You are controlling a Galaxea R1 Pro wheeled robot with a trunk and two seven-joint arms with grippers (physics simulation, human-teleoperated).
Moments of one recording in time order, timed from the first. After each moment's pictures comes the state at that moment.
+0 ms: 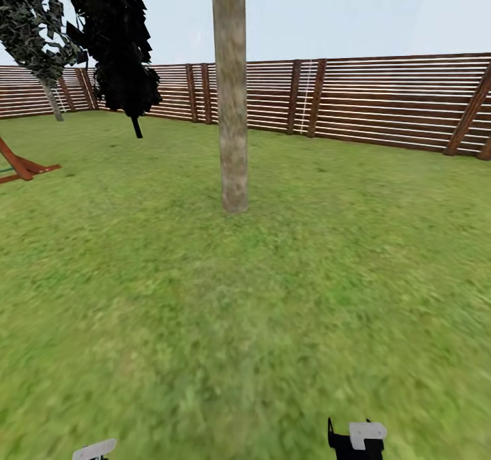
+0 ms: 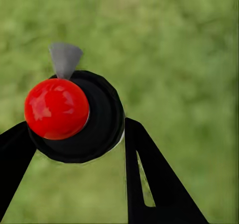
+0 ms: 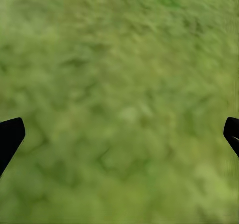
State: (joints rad) left arm -0.36 0.18 -0.26 -0.07 0.51 -0.46 0.07; right arm -0.36 -0.02 0.27 -0.14 -0.09 -0.61 -0.32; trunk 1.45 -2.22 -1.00
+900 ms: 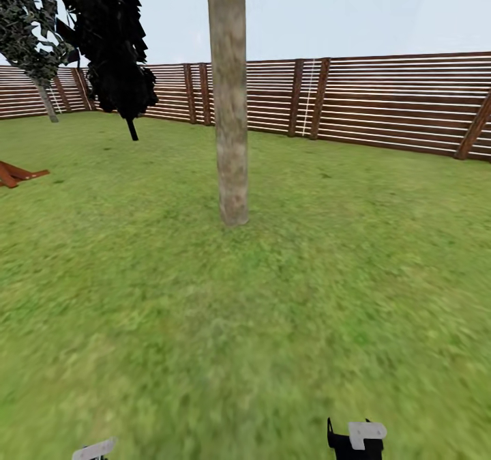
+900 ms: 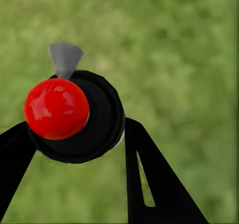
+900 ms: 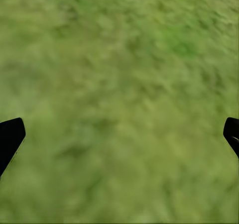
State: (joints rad) left arm -0.36 0.18 -0.26 -0.07 0.51 -0.46 0.07; right arm -0.36 -0.02 0.27 -0.14 -0.09 -0.61 -0.32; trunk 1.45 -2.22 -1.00
